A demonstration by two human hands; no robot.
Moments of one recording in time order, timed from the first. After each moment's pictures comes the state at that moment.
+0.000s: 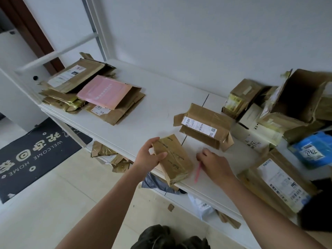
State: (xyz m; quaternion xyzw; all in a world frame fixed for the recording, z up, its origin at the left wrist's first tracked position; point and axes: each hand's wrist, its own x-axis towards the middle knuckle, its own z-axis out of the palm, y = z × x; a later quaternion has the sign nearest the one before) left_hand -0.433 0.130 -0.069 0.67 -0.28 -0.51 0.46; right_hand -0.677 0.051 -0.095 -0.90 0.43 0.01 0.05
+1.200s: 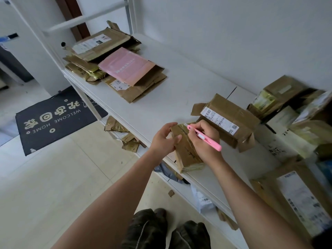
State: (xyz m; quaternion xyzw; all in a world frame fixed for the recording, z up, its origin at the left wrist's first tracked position) left_hand -0.452 0.122 -0.069 0.65 -0.21 -0.52 0.52; right_hand -0.588 0.051 -0.065 -0.73 0.38 -0.37 0.44
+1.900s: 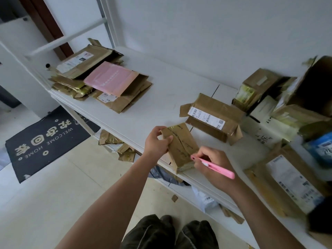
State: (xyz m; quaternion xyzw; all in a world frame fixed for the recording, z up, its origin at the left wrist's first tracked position) left_hand -0.457 0.113 -0.065 0.71 -0.21 -0.46 0.49; right_hand -0.666 0.100 -0.046 -0.78 0.39 -0.22 0.44
